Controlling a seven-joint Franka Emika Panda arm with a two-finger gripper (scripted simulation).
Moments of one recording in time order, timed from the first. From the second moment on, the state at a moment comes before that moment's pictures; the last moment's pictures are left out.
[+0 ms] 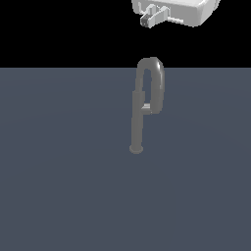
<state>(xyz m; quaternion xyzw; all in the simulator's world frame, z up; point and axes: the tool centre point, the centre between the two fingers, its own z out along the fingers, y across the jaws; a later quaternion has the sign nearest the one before) -0.037 -0.050 0.384 -0.84 0.30 0.34 0.31</state>
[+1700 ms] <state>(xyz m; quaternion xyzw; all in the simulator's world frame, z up) 0.021 -0.089 0.212 -0.52 0.48 0.52 0.48</state>
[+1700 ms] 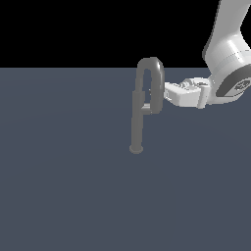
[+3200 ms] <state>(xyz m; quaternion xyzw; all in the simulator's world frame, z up) -0.029 -0.093 0.227 -0.53 0.48 0.51 0.48</state>
